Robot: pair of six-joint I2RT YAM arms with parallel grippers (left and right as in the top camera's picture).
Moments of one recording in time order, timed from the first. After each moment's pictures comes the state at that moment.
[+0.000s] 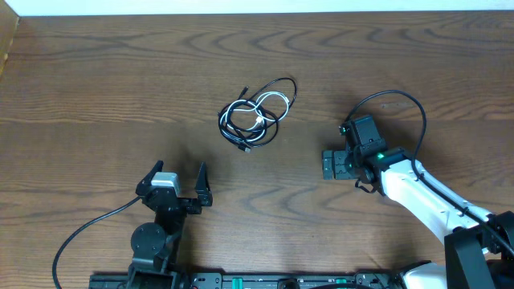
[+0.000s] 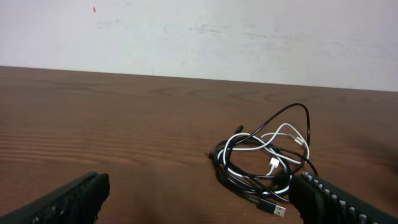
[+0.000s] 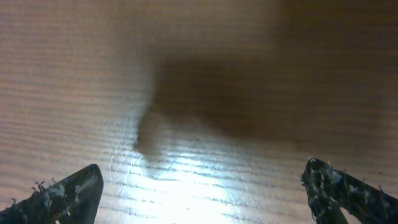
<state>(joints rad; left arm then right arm) -0.15 0.01 0.02 -0.12 -0.03 -0.12 0.37 1.52 0.75 -0.42 0.02 0.31</state>
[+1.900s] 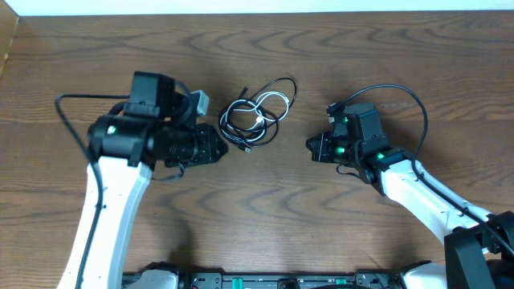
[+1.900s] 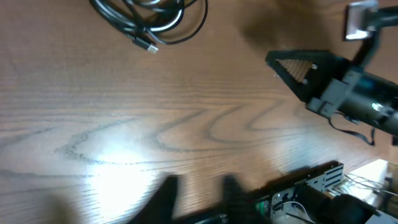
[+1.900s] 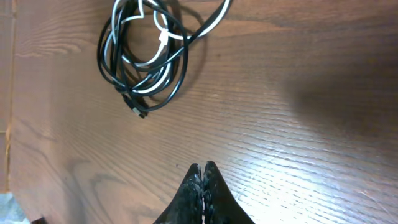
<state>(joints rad) -0.15 1.33 1.35 -1.26 0.46 -0.27 0.37 1.52 0.75 -0.08 -0.43 0.56</state>
